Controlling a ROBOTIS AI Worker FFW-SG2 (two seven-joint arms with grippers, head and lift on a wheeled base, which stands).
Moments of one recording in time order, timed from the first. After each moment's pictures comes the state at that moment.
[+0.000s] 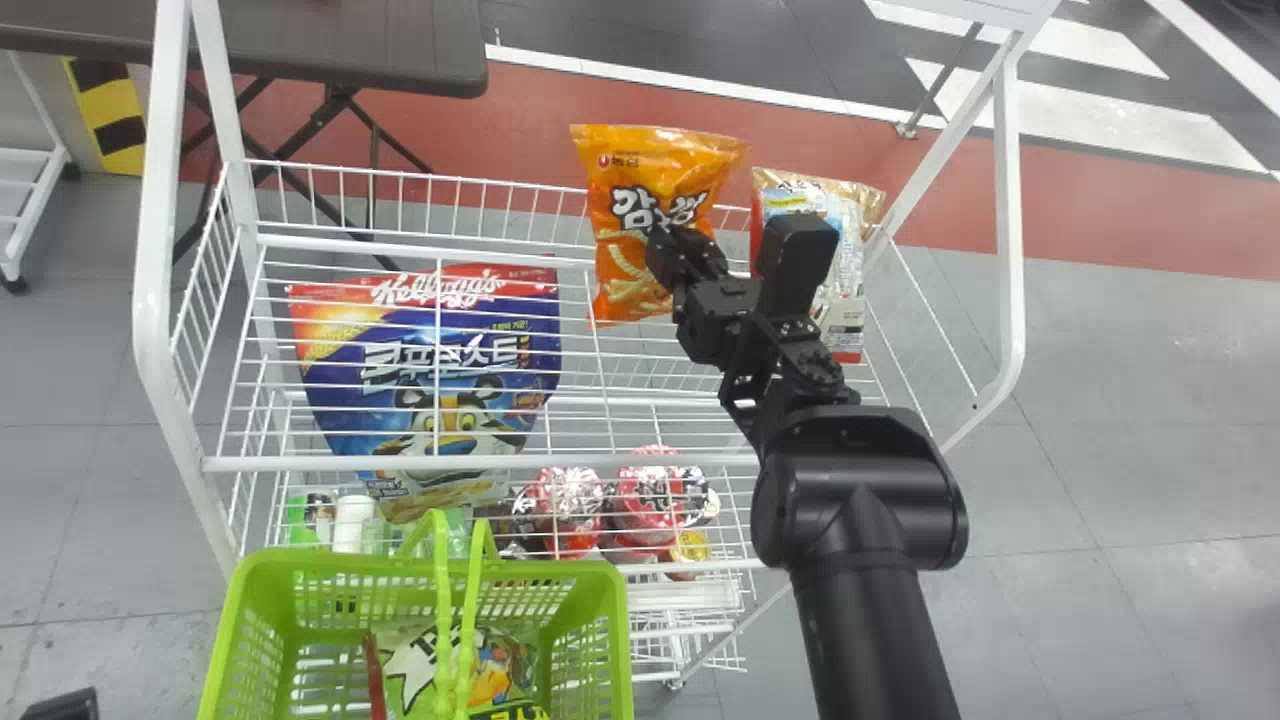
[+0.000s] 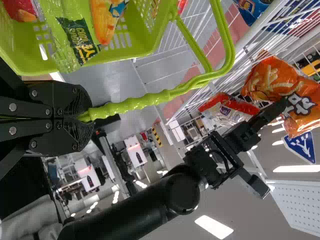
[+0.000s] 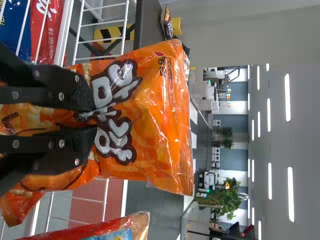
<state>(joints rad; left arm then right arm) 0.63 0.12 -0.07 -1.92 0.53 0.69 -0.91 -0.04 -0.03 -0.12 -1.57 0.03 0.21 0.30</state>
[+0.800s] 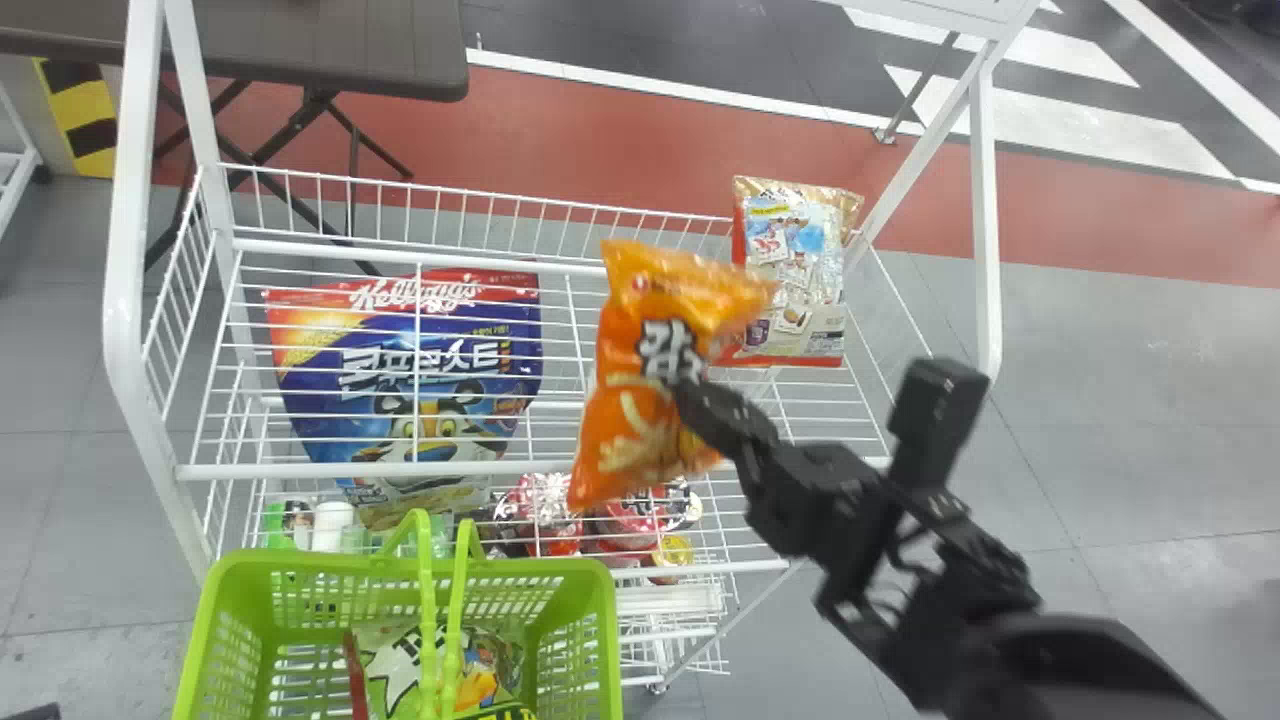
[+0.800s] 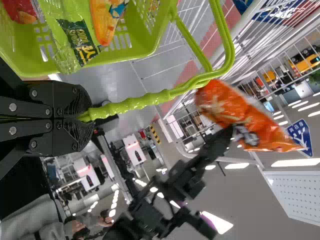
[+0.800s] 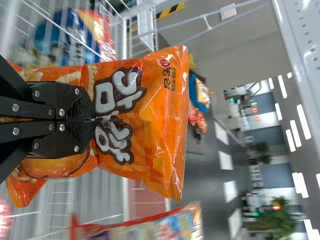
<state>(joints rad) 0.66 0.11 -0.07 -1.96 0.52 0.69 -0.92 0.56 -0.03 -0.31 -2.39 -0.30 0.79 0.41</state>
